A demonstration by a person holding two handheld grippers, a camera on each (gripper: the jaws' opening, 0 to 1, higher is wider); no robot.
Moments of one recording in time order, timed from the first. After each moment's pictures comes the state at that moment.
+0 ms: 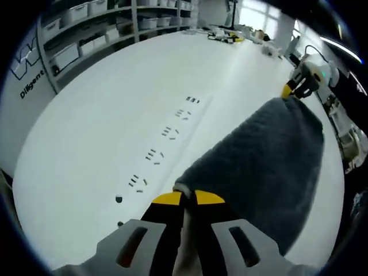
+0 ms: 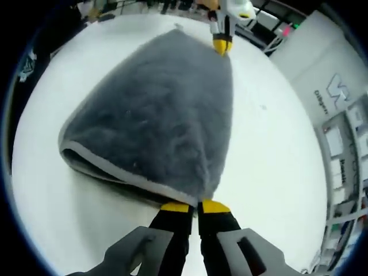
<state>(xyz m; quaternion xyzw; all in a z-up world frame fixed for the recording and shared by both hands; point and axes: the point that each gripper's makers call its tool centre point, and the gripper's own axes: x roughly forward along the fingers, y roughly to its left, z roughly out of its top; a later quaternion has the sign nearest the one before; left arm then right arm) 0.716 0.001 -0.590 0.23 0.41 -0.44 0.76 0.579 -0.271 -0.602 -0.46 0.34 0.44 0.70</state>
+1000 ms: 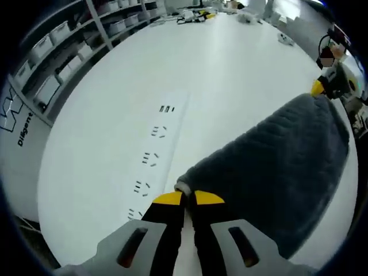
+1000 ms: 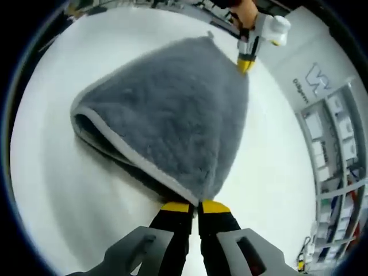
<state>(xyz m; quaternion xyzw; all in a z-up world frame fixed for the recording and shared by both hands) 0.716 -0.032 -0.585 0.38 0.38 -0.46 0.70 0.477 -0.236 -0.603 -0.46 0.35 0.34 0.74</state>
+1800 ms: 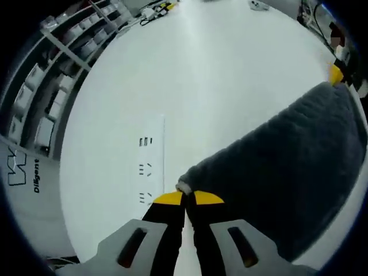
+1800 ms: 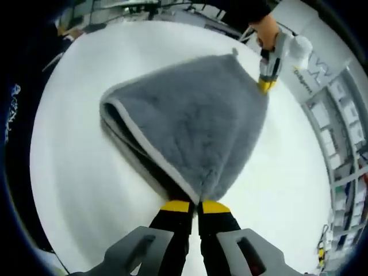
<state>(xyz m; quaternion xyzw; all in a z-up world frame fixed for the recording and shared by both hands) 0.715 -0.077 -0.584 0.50 0.33 -0.48 0.64 0.420 -0.192 -0.602 -0.40 0.37 0.36 0.76</state>
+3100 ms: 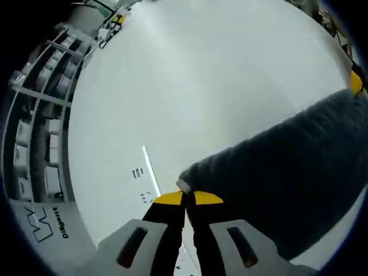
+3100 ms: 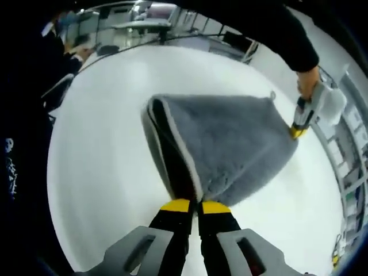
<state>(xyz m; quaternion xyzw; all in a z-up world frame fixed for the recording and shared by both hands) 0.706 -0.095 -0.582 0.61 0.25 -0.52 0.55 0.386 -0.078 -0.600 -0.35 0.31 0.40 0.79</state>
